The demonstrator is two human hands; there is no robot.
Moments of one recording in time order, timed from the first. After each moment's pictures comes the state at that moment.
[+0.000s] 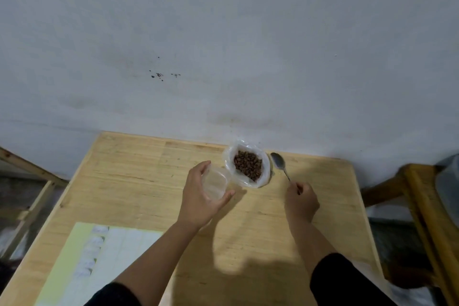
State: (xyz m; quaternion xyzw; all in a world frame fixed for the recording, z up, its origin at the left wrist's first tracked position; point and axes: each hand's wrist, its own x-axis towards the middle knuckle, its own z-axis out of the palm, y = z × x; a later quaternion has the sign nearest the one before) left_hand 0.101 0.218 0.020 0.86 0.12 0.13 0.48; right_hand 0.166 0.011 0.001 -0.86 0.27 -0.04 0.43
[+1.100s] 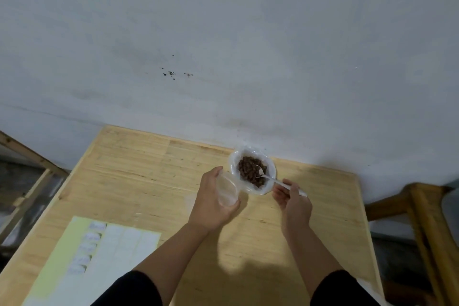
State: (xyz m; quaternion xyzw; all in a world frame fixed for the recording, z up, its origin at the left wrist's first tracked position) left_hand 0.111 0.202 0.009 0.86 0.14 0.06 0.48; right_hand 0.173 0.036 0.019 -0.54 0.31 0.03 0.78
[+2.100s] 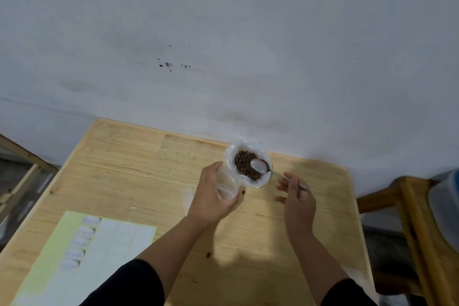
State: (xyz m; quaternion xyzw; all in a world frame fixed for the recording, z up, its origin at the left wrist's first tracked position) left_hand 0.113 0.198 0.005 0.87 0.13 0.04 0.48; right_hand 0.150 0.024 0.029 -0.74 0.17 -0.04 0.64
